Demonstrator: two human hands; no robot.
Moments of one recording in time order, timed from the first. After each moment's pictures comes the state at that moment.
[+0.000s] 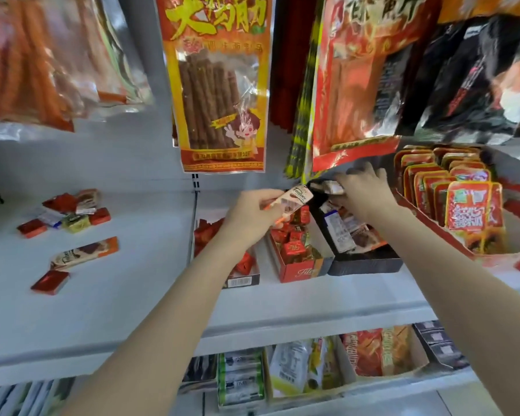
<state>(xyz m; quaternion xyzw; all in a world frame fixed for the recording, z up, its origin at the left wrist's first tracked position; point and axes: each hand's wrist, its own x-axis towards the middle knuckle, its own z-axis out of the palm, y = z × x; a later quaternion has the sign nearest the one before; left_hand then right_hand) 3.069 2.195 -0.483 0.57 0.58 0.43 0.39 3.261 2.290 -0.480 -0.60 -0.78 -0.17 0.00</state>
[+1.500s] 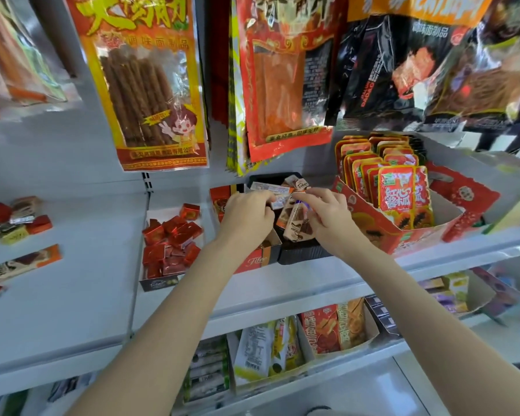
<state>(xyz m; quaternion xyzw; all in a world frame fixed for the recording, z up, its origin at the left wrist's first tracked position) 3.134 2.199 -0.489 0.73 0.61 0.27 0.10 3.294 2.210 -0.505 -0.58 -0.78 0.06 0.22</state>
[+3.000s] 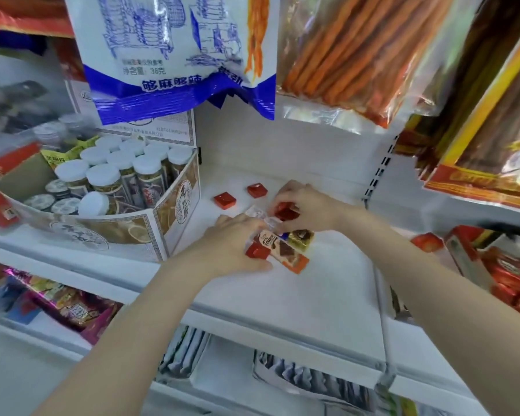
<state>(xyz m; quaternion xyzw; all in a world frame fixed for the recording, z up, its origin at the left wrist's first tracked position) 2.790 2.086 -0.526 0.62 0.75 0.10 0.20 2.903 2.244 -0.520 -0.21 -0.96 0.19 0.01</state>
